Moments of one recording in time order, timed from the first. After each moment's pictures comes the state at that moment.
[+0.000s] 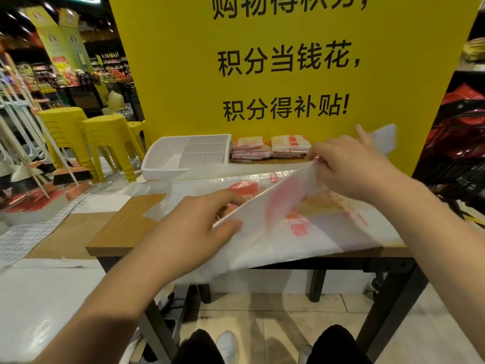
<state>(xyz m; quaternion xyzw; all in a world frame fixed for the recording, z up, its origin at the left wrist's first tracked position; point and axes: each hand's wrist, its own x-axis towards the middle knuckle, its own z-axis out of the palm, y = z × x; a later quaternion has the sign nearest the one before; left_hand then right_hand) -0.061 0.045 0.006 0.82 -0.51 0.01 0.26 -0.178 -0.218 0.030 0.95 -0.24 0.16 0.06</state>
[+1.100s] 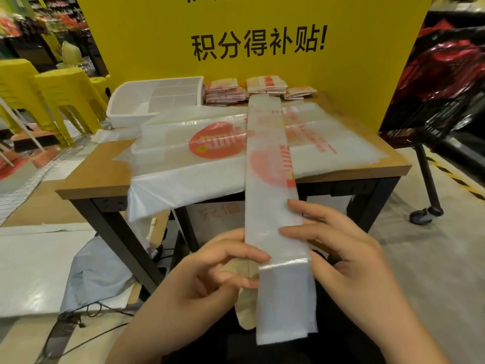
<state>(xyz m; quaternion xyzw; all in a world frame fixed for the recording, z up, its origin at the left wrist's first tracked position) -0.163 0.107 -0.096 0.59 -0.48 -0.34 0.55 -0.322 -0.067 -0.115 0.85 -0.14 0.35 -0.37</state>
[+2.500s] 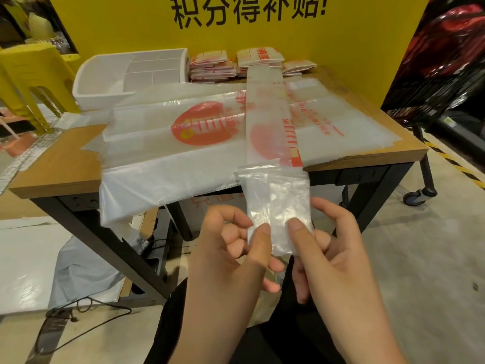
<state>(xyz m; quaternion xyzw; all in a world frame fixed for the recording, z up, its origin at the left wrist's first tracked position) -0.194 0.048 -0.107 0.67 -0.28 -0.21 0.66 -0.285 -0.033 -0.113 0.56 -0.34 0.36 -0.67</state>
